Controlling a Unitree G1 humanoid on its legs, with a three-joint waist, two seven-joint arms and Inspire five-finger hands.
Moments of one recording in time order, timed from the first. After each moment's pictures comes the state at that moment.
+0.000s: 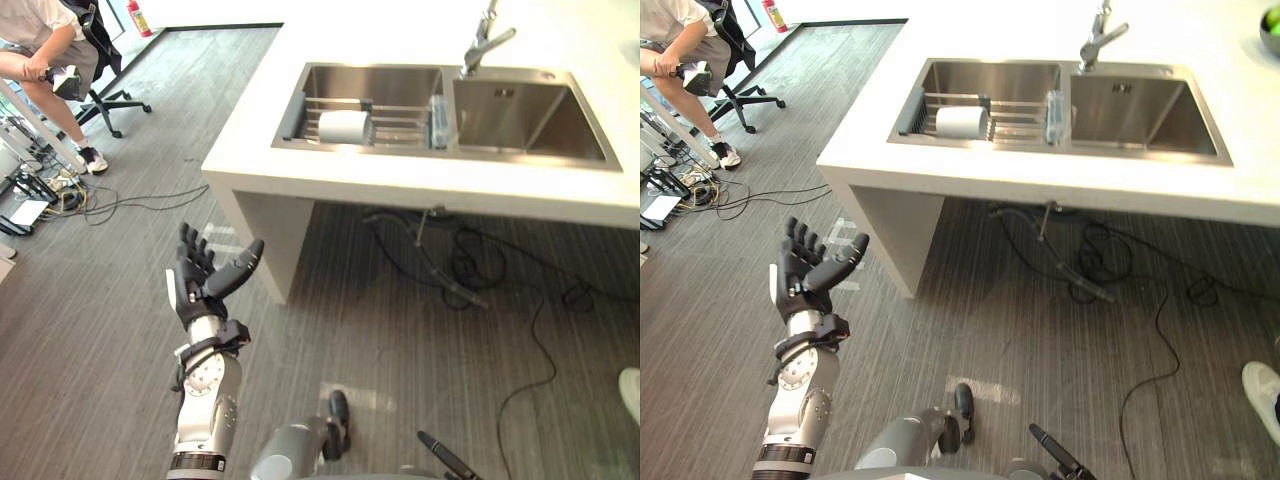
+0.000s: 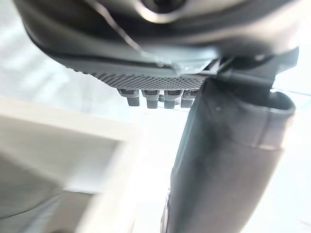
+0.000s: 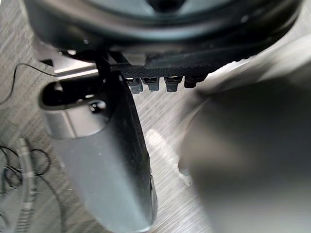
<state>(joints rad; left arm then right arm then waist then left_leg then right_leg) 0.04 0.09 0.01 -0.14 -0.27 -0.20 0.43 0.13 -0.10 -0.47 1.15 0.59 0.15 0.12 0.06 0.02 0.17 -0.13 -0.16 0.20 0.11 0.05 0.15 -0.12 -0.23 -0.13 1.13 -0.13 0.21</state>
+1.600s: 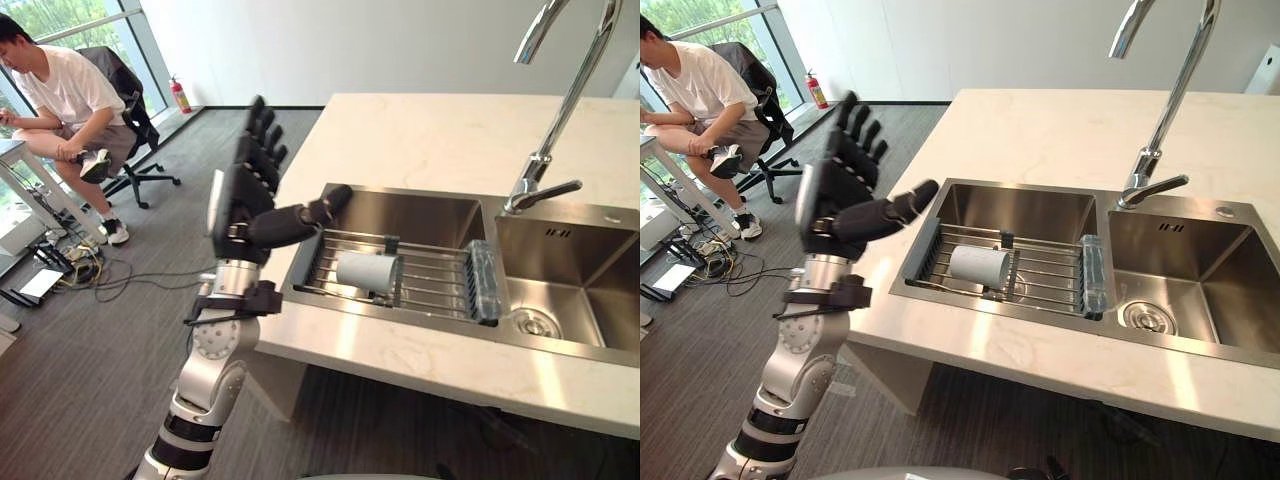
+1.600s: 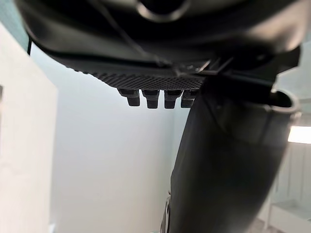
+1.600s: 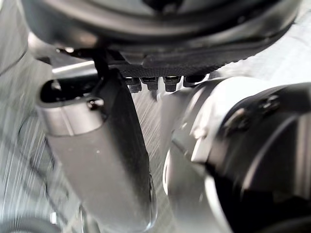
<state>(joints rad) -0.20 0.27 -0.32 -0.26 -0.41 -0.11 0.13 0.22 -0.04 -0.84 1.20 0.56 0.18 0.23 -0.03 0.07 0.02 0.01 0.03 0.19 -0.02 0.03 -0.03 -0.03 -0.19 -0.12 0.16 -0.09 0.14</state>
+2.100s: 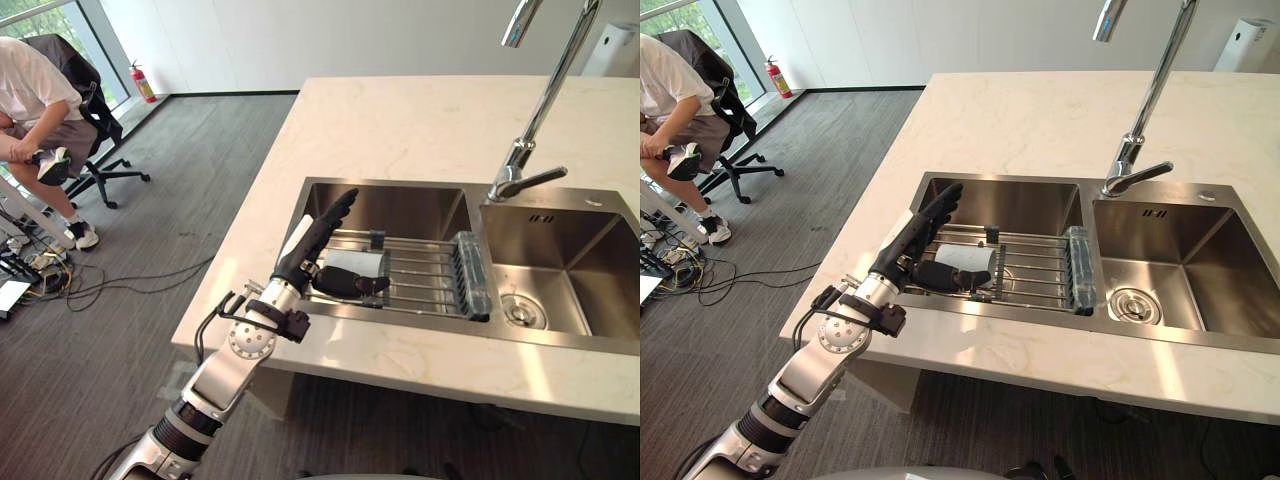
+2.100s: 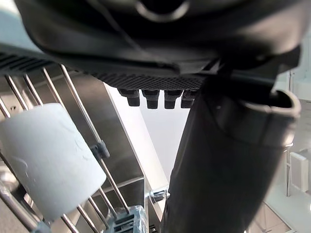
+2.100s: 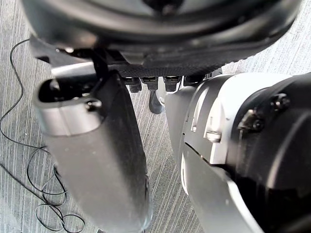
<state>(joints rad) -0.23 0.40 -0.45 -0.18 -0.06 0.06 0.11 0.20 -0.06 -0.84 1.21 0.57 0.21 0.21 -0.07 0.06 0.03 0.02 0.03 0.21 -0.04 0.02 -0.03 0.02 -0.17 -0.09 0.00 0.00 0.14</state>
